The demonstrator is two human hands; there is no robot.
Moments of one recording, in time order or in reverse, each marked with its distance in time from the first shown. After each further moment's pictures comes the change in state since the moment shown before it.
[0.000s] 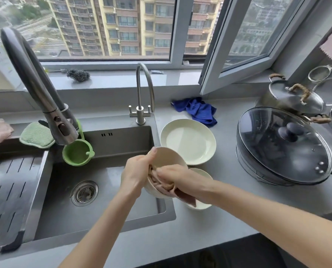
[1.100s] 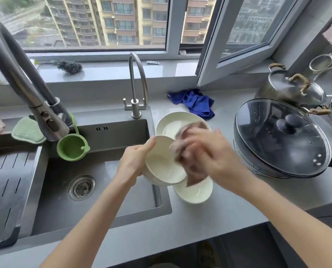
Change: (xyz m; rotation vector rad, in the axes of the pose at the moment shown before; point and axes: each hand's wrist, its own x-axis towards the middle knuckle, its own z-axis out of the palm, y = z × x) left_hand -0.002 0.023 0.007 0.085 -0.001 0.040; right_hand -0.039 0.030 -0.056 -0.497 0.643 -0.440
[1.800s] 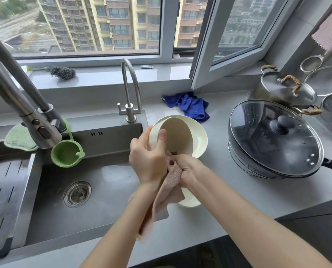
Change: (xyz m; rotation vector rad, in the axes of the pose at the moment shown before) left_hand -0.018 0.015 0.056 -0.050 0.430 0.418; right_hand 0.045 0.032 0.082 1.070 0.025 1.167
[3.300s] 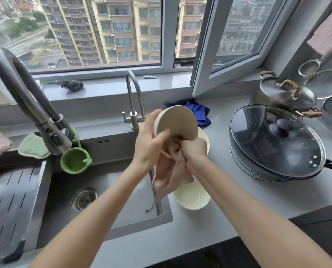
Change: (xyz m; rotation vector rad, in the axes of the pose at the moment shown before) left_hand 0.041 0.020 -0.013 -0.098 -0.449 0.179; right_hand -0.032 -0.039 0.011 0.028 0.338 -0.404
